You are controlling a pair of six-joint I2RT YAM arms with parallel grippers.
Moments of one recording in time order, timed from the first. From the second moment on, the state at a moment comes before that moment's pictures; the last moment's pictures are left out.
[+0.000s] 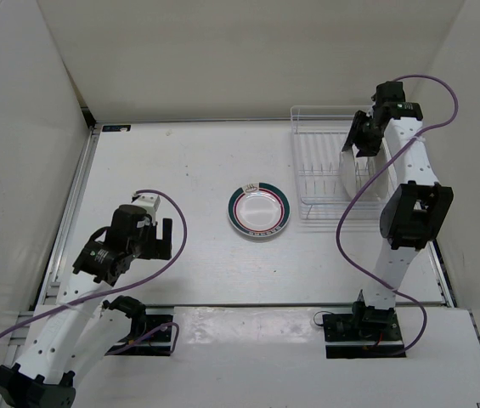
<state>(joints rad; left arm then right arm) -0.38 0.71 0.75 -0.87 -0.14 -0.18 -0.04 1.98 1.98 -1.03 -0.15 0.28</state>
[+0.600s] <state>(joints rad) -0.38 0.71 0.75 -0.87 -0.14 -0.18 -0.05 1.98 1.98 -1.01 -0.21 0.26</state>
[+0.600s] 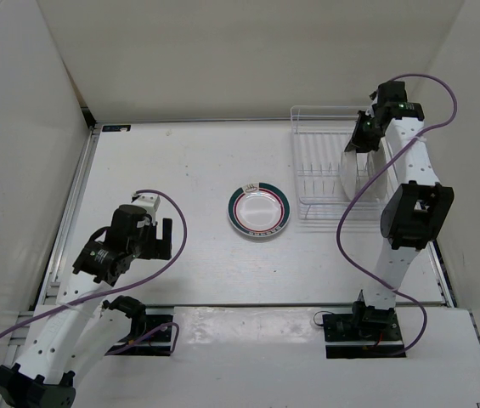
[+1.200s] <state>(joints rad) -0.38 0.72 0.75 -0.87 -0.14 -0.18 -0.05 1.95 2.10 -1.09 -0.20 0.25</state>
